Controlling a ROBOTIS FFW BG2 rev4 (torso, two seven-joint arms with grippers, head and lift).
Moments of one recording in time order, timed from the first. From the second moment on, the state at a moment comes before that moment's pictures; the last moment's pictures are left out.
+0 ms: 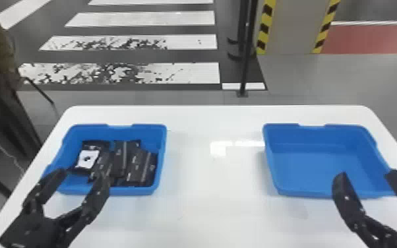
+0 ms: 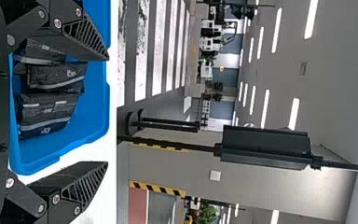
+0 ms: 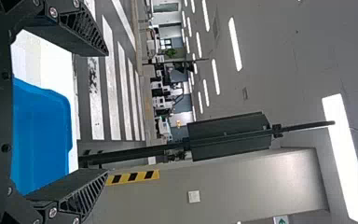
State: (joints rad) left arm 0.76 0.00 0.27 -2.28 0.23 0.05 -0.37; right arm 0.74 -0.01 -0.15 -2.11 -0.27 -0.30 0.33
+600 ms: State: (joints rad) left arm 0.76 0.00 0.27 -2.28 0.23 0.04 -0.37; right arm 0.74 -0.01 -0.15 -2.12 -0.28 -0.30 0.33
